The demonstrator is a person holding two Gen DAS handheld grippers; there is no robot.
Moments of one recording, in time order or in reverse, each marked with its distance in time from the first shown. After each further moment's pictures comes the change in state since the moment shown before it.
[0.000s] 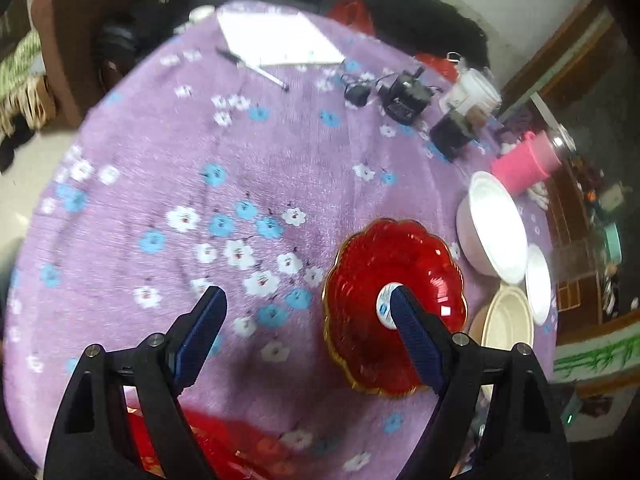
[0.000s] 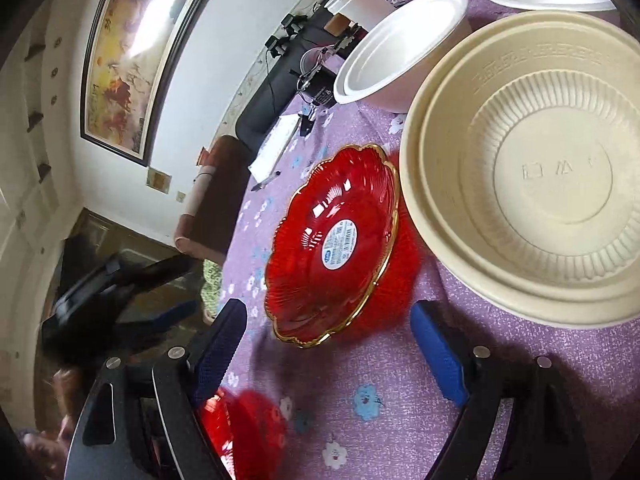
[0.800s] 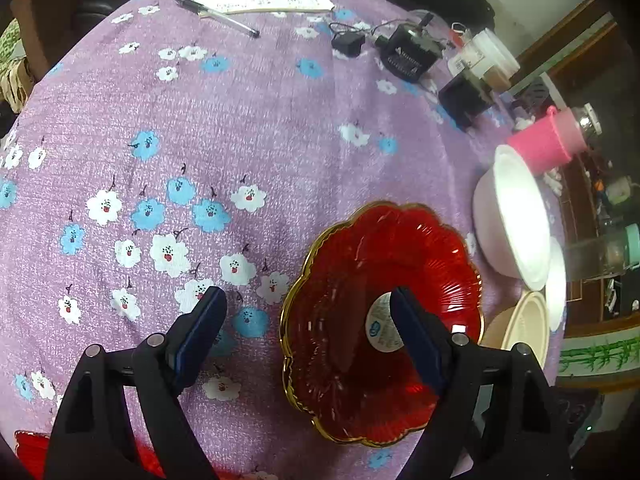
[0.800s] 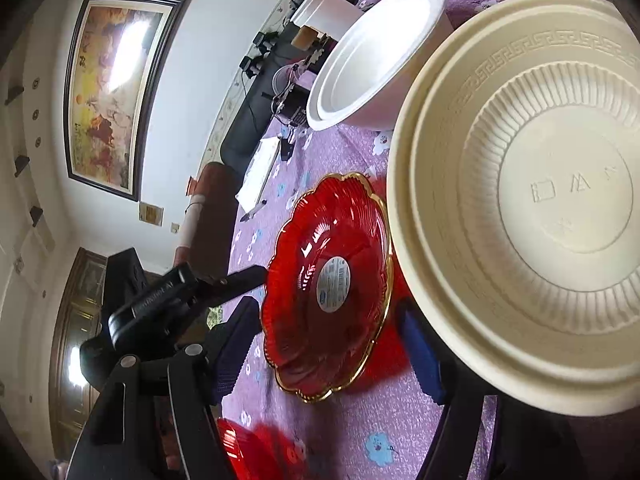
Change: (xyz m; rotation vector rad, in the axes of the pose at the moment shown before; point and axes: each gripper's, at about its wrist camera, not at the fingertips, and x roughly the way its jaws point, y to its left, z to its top) left arm 0.063 -0.022 0.002 0.019 0.108 0.003; right arm 0.023 -0.007 0.024 0.125 -0.053 -0.020
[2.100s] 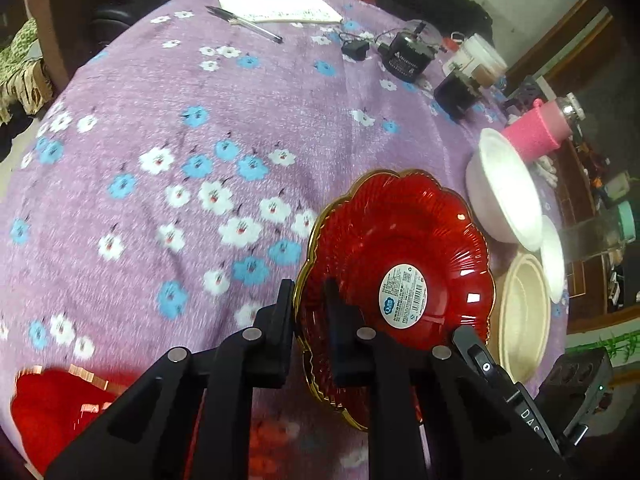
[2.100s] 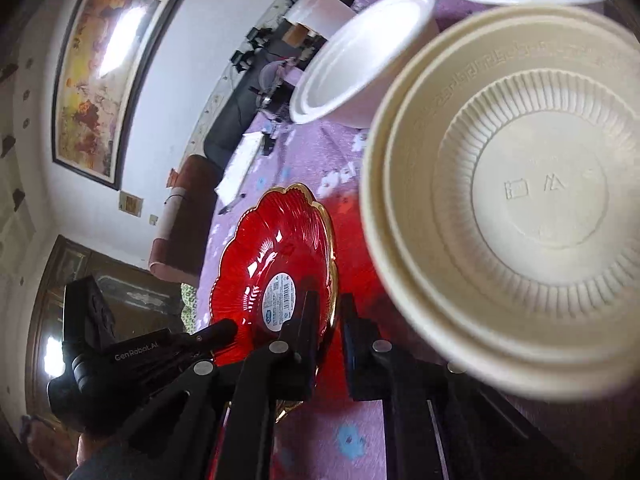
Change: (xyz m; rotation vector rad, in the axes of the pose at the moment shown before) left arm -0.042 0.012 -0.050 -0.019 -0.070 0.018; right arm -0.006 -0.002 -0.010 -0.065 -0.003 -0.078
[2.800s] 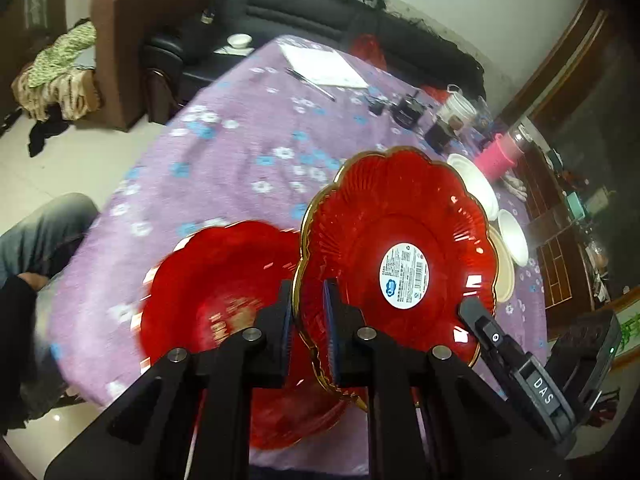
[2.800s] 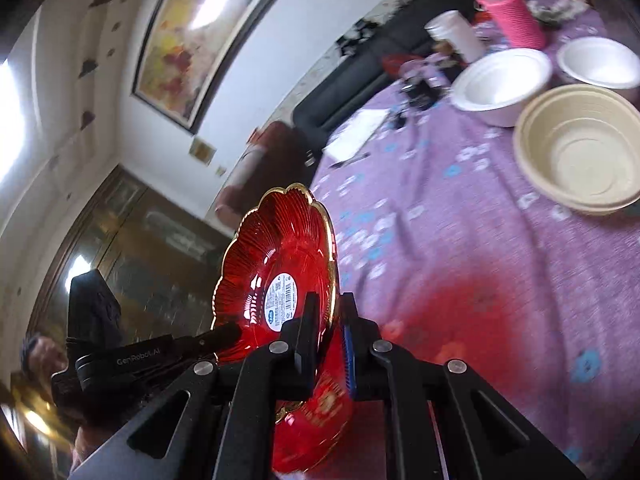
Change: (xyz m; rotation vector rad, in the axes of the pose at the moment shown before) left arm -0.156 0.069 -0.115 -0.040 -0.201 0.026; right arm -0.088 0.101 -0.095 -0.276 0.039 0.189
